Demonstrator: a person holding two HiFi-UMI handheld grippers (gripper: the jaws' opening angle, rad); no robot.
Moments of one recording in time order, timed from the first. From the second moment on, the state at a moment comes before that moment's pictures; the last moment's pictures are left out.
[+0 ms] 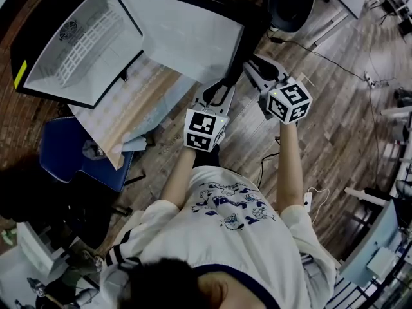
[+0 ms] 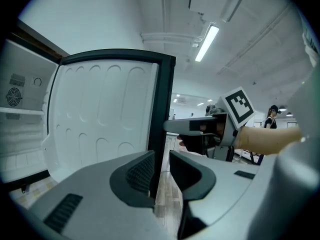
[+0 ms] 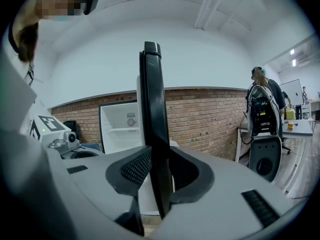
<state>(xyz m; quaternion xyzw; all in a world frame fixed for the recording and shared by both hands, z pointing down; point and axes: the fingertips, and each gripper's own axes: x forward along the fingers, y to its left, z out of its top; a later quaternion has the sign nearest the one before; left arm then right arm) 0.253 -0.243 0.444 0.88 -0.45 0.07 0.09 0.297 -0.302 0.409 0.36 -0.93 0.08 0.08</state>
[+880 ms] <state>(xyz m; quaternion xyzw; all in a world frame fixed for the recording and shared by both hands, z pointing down) 0.260 -0.263 0.440 0.89 -0.44 0.07 0.09 0.309 -0.317 0.408 0.37 -0.92 0.09 0.07</state>
